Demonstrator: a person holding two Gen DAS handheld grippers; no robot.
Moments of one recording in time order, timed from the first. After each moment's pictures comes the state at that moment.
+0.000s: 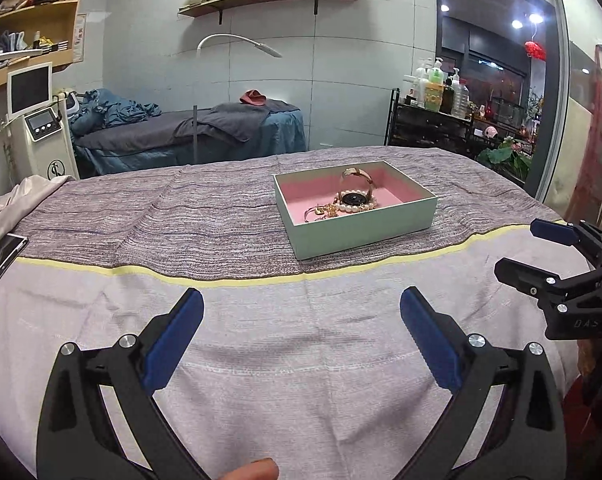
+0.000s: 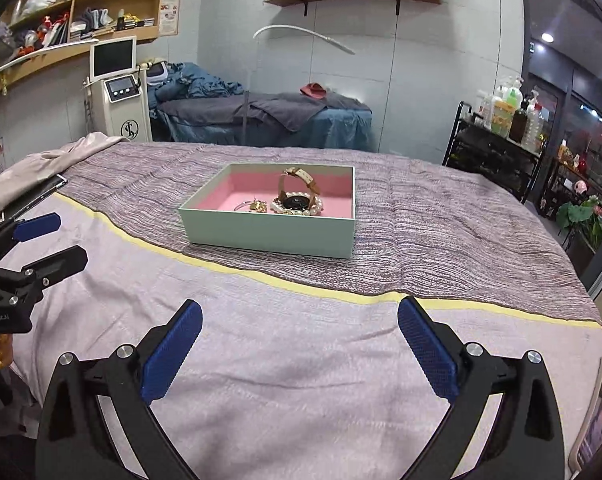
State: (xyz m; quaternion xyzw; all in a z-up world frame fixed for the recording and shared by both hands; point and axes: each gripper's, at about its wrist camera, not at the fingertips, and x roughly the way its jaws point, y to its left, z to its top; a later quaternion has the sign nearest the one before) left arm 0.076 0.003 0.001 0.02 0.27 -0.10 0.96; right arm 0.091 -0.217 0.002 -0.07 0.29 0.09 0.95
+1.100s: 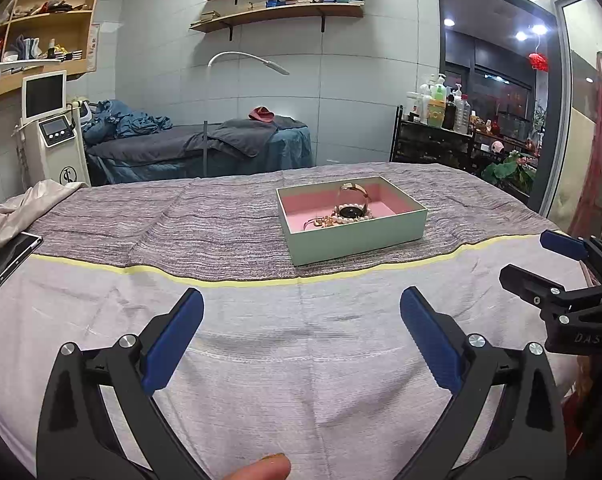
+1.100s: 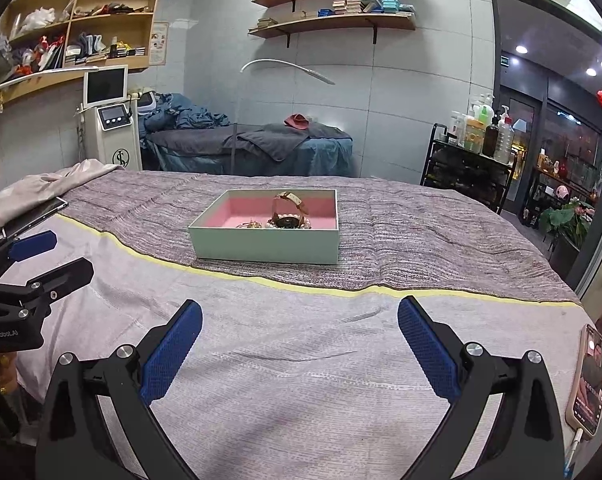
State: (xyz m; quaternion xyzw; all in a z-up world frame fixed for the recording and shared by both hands) left arm 0.049 -0.003 0.010 0.01 0.24 -0.09 0.97; right arm 0.051 -0.217 0.007 -0.05 0.24 0.06 0.97
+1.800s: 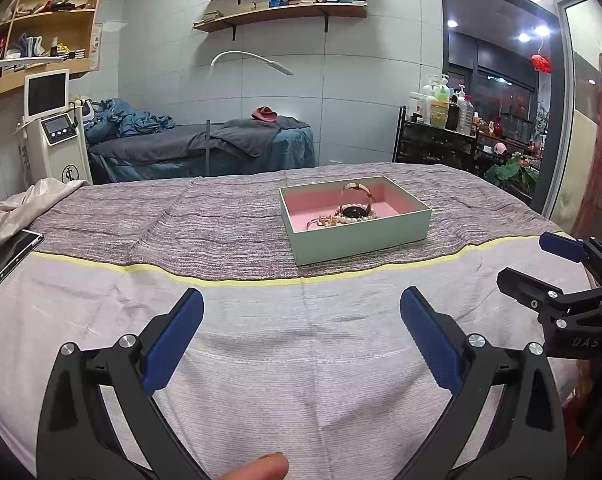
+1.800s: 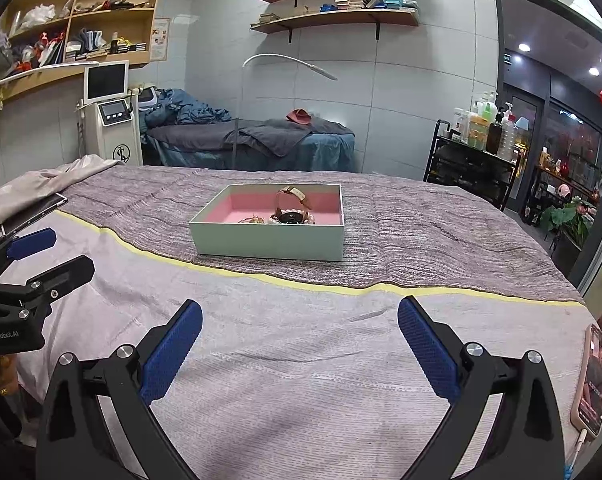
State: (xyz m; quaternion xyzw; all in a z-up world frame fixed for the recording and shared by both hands) left arm 0.052 -0.001 0.006 0.00 0.24 -0.08 0.97; right arm 0.057 -0.210 0.004 -0.06 0.25 0.06 0.96
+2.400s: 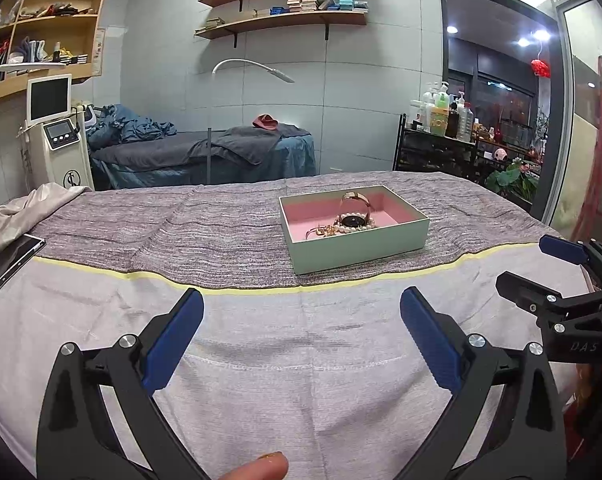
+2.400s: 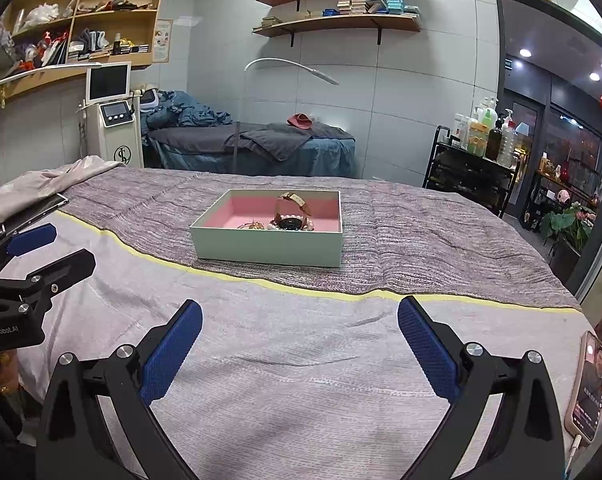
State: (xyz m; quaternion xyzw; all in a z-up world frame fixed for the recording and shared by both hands) left arm 0.048 -0.004 0.011 0.00 0.22 -0.08 0.97; right arm 0.055 -0.210 0.010 -0.06 0.24 0.06 0.97
